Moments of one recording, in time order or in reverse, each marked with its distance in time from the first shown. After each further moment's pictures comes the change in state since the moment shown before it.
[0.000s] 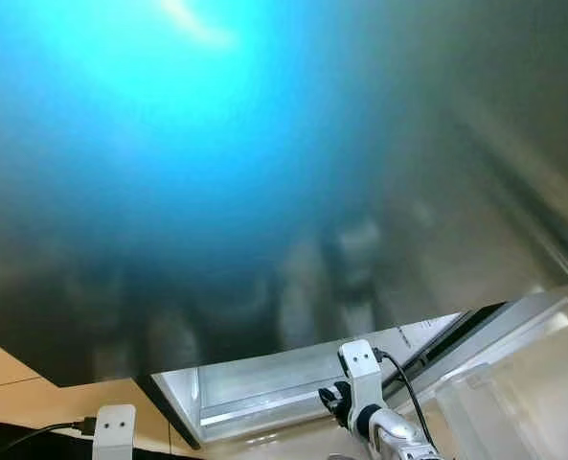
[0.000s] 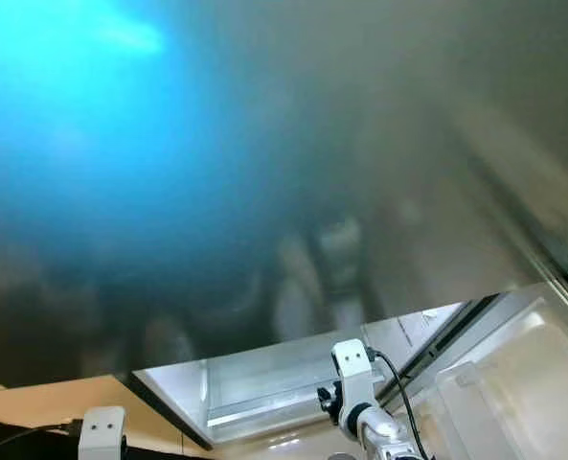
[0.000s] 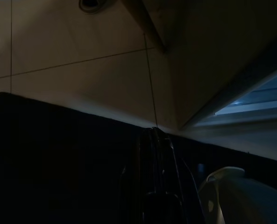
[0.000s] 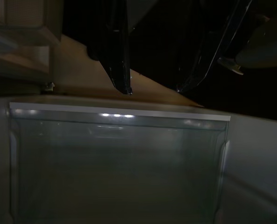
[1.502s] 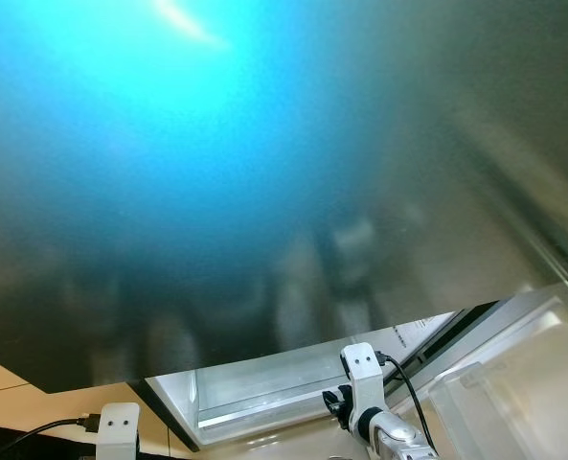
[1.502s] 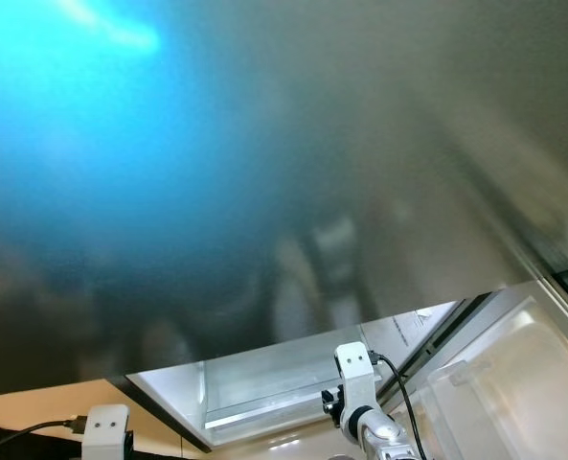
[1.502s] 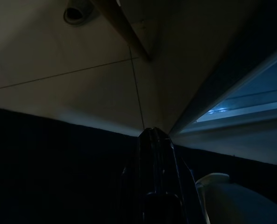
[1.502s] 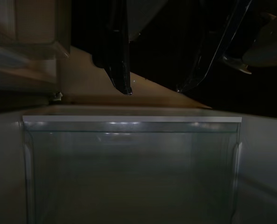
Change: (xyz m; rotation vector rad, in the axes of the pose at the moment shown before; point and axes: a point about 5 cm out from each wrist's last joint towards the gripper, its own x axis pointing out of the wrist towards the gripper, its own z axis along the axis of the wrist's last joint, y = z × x) left arm 0.000 -0.004 0.003 -0.003 -0.031 -0.064; right arm -0.001 -0.002 -0.005 0.016 0.025 -0.048
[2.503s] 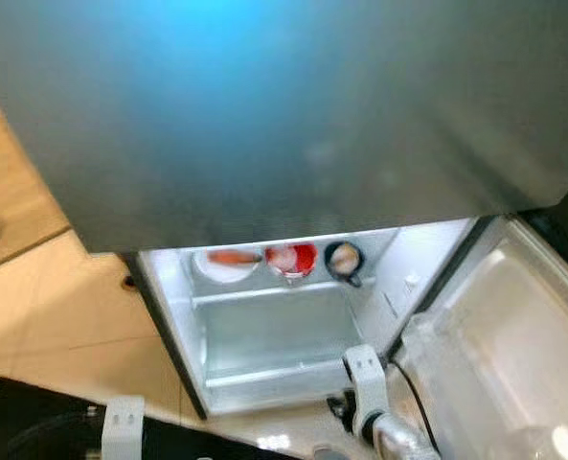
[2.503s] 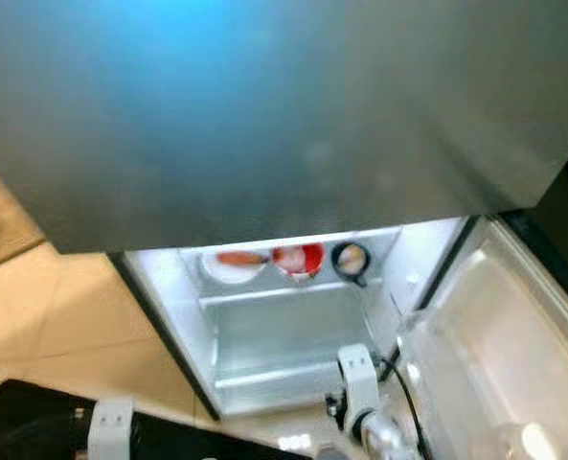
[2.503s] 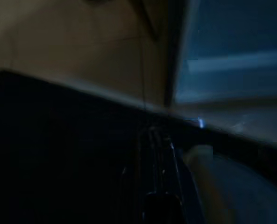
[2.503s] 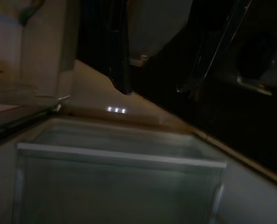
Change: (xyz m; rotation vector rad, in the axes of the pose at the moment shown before) left arm -0.007 -0.008 -0.013 -0.021 0.041 -0.019; right arm -0.001 -0.005 0.003 -0.033 -0.003 -0.013
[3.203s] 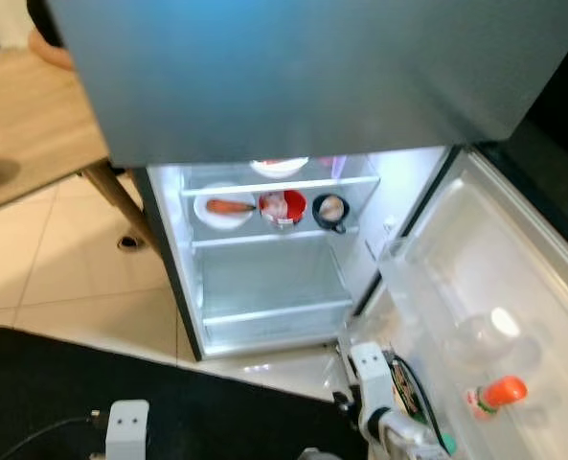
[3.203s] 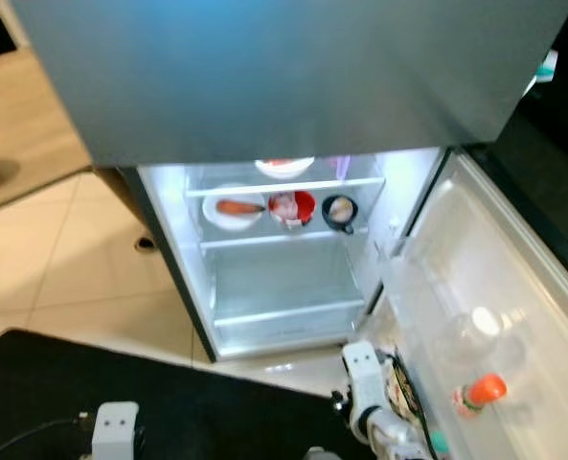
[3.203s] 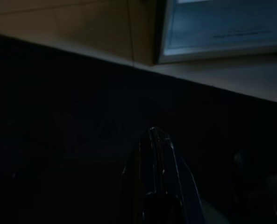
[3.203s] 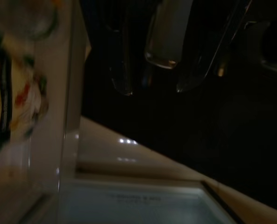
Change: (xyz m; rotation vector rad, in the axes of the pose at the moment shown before) left arm 0.007 -0.002 0.013 0.001 -0.050 -0.005; right arm -0.001 -0.002 -0.003 -0.009 0.013 -0.004
